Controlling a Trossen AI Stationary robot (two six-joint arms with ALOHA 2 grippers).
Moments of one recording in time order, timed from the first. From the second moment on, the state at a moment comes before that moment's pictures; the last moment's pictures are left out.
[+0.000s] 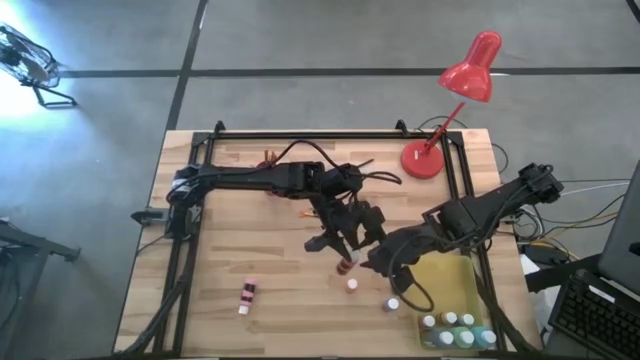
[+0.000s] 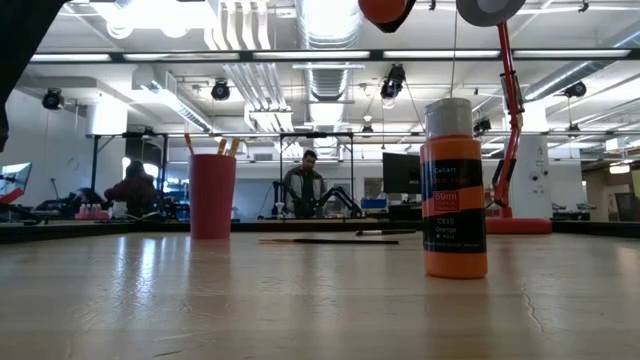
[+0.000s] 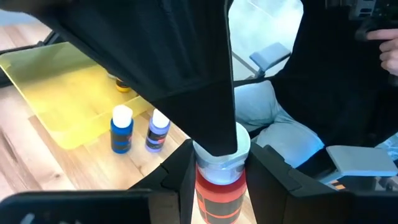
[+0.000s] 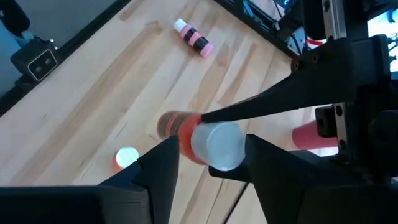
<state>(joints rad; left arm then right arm) 0.00 1.95 1.91 -0.66 0.84 0.28 0.42 1.49 1.49 -0.78 0.23 -0.24</state>
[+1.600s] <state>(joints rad) 0.00 1.95 1.92 -0.58 0.77 0.29 0.52 1.54 1.54 -0.89 0.41 -0.24</state>
